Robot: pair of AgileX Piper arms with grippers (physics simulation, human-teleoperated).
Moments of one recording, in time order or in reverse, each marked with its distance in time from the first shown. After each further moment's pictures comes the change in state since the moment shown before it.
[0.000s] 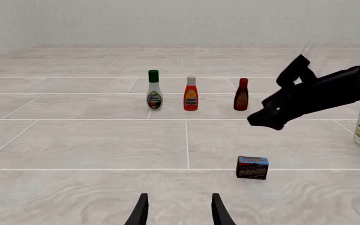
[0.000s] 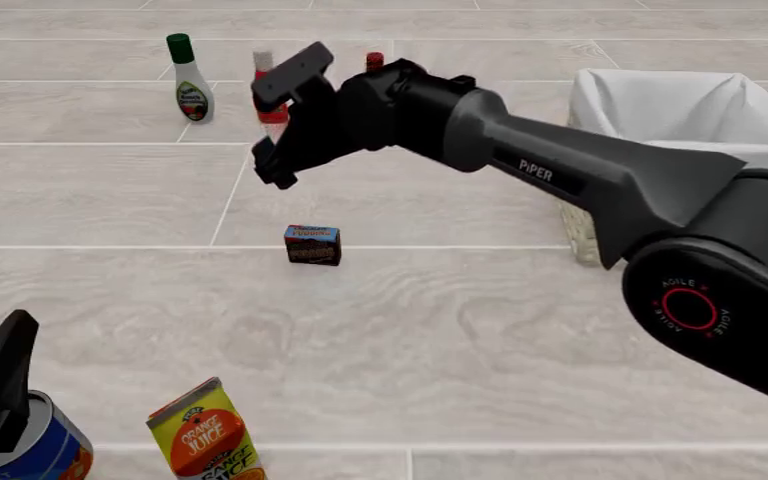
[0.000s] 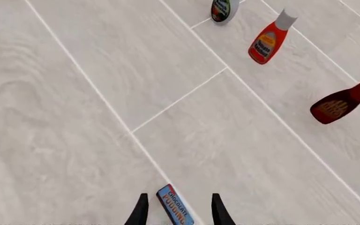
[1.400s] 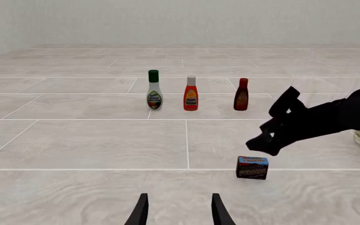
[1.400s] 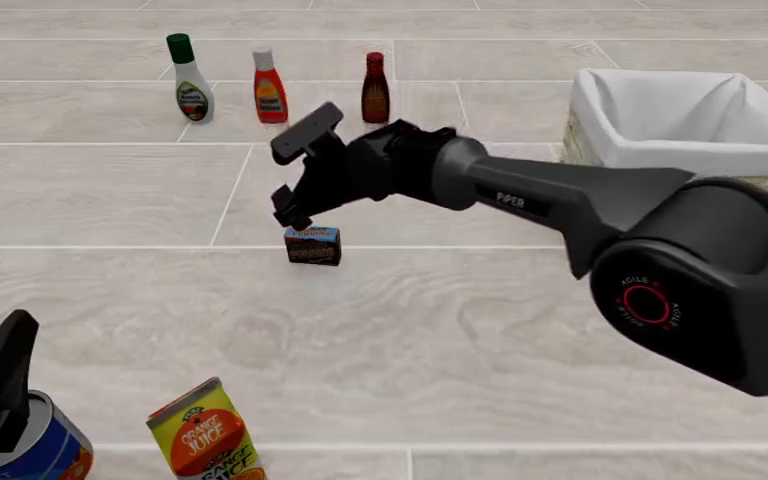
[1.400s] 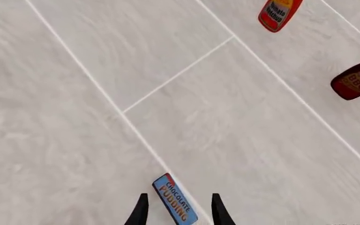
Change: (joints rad) left arm 0.000 0.000 0.000 0.000 0.000; right arm -0.022 0.074 0.111 -0.117 0.008
